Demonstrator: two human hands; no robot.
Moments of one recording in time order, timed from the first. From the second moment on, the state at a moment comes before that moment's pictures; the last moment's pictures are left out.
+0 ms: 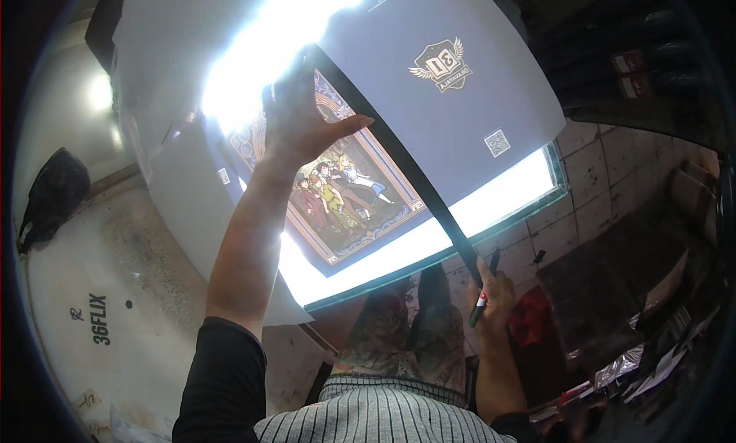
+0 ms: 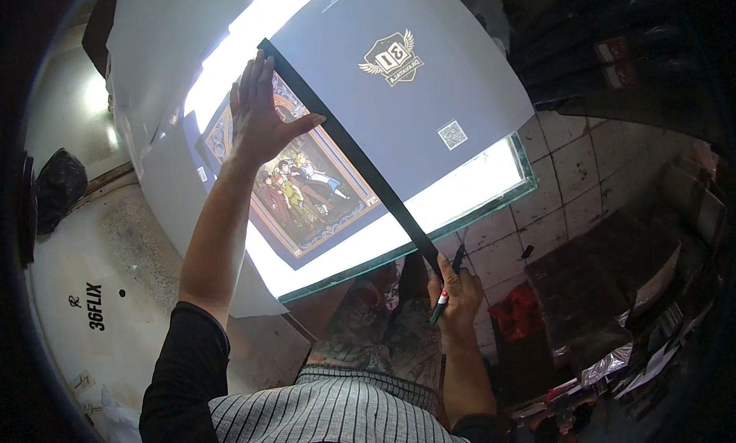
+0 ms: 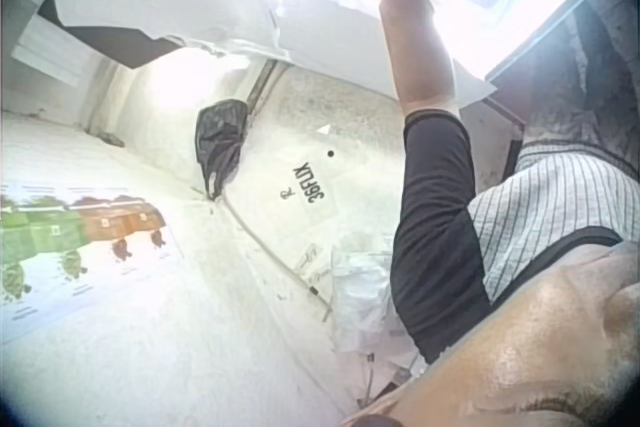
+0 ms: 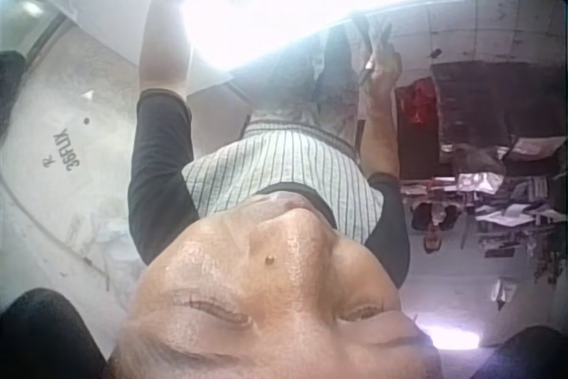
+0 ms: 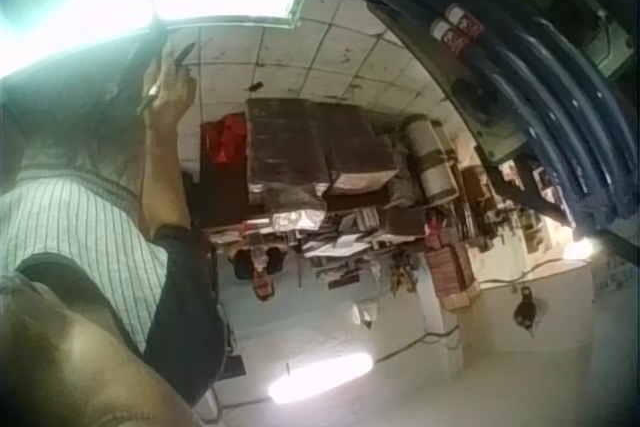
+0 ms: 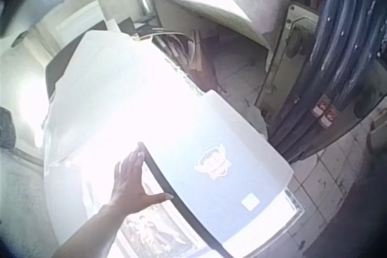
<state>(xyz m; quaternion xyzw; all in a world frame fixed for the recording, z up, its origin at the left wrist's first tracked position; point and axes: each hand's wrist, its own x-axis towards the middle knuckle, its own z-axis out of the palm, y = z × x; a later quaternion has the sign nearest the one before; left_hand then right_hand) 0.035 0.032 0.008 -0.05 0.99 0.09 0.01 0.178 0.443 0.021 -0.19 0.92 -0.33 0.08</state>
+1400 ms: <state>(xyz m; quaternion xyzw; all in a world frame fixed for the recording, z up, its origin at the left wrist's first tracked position) 0.031 0.036 0.033 -0.14 0.97 0.13 0.11 -0.106 0.157 0.020 -0.33 0.80 -0.49 0.03</state>
